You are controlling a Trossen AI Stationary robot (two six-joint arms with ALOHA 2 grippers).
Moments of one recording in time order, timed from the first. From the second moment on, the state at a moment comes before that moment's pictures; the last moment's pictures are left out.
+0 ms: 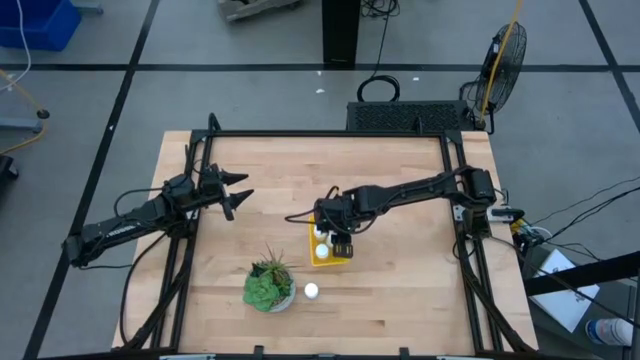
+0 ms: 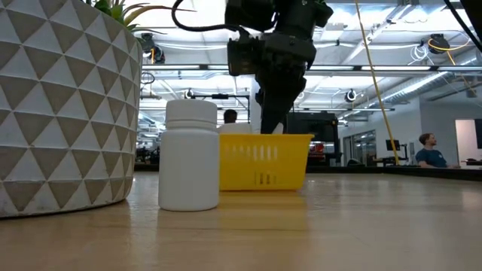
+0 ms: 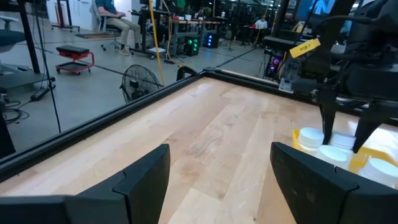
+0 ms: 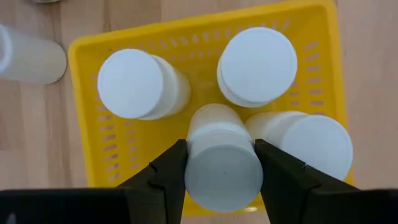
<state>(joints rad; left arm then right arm) 0.44 0.13 0.01 0.02 0.08 -0.14 0.04 1.93 1.46 -0.76 -0.10 0.11</state>
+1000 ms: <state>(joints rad) 0.44 0.13 0.01 0.02 0.09 -0.14 0.04 1.93 1.46 -0.78 -0.10 0.16</state>
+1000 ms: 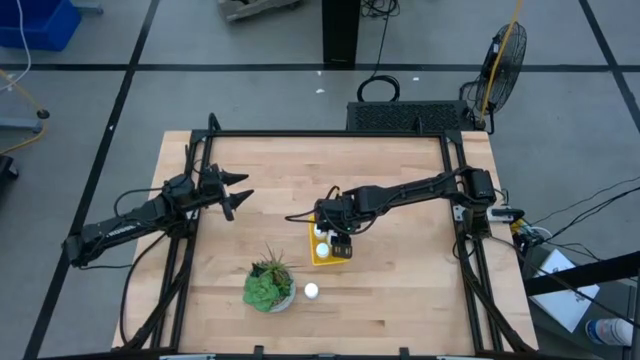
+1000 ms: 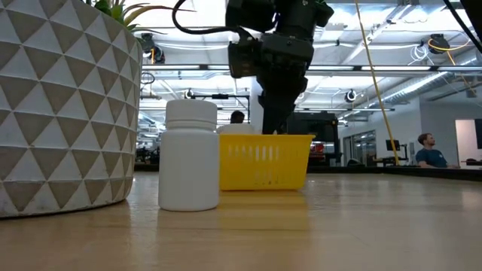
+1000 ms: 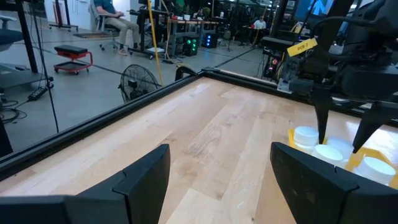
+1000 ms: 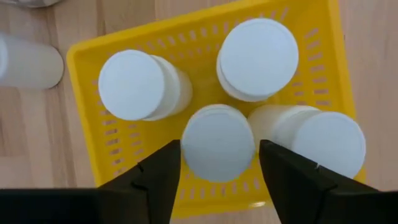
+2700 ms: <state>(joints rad) 0.44 0.13 0.01 0.02 0.09 -0.14 0.15 1.76 1.46 -0.82 0.08 0.29</state>
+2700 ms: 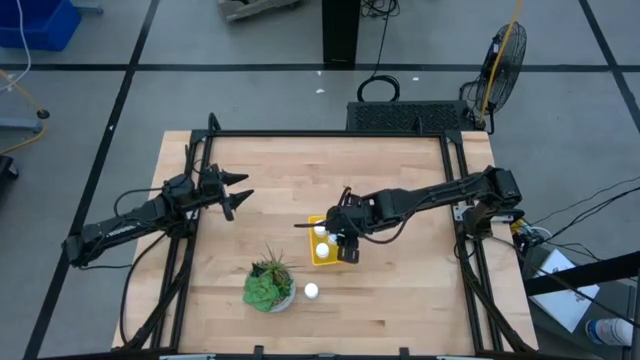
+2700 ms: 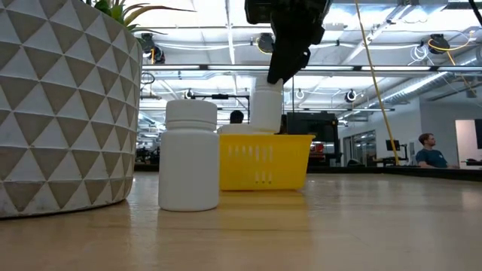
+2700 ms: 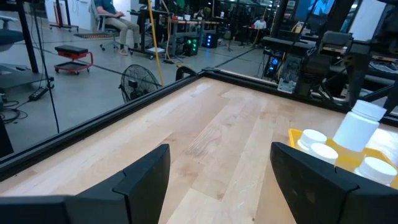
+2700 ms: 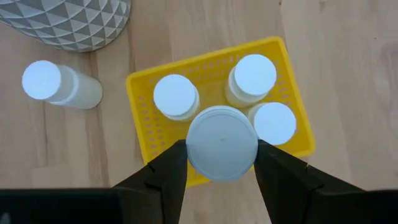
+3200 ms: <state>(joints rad) 0.44 0.13 0.01 0.02 0.08 -0.14 0.13 1.76 1.25 -0.62 -0.03 0.34</state>
